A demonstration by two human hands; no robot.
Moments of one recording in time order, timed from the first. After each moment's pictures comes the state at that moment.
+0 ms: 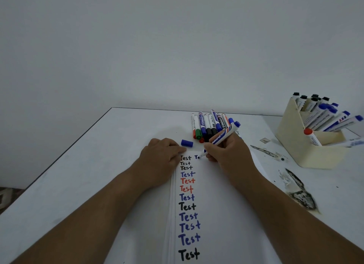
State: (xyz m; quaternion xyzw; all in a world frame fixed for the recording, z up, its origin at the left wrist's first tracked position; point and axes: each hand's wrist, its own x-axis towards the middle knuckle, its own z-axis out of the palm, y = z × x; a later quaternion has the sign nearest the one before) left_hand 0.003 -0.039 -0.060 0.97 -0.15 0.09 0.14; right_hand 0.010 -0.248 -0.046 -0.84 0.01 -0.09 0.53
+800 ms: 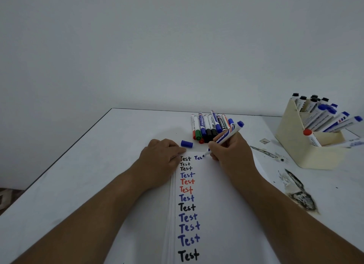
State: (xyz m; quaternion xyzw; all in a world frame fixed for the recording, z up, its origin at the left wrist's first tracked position) left_hand 0.005 -0.037 -0.062 0.97 -0.15 0.10 0.15; right_hand 0.013 -0.251 -0.049 -0.83 0.03 -0.14 0.54
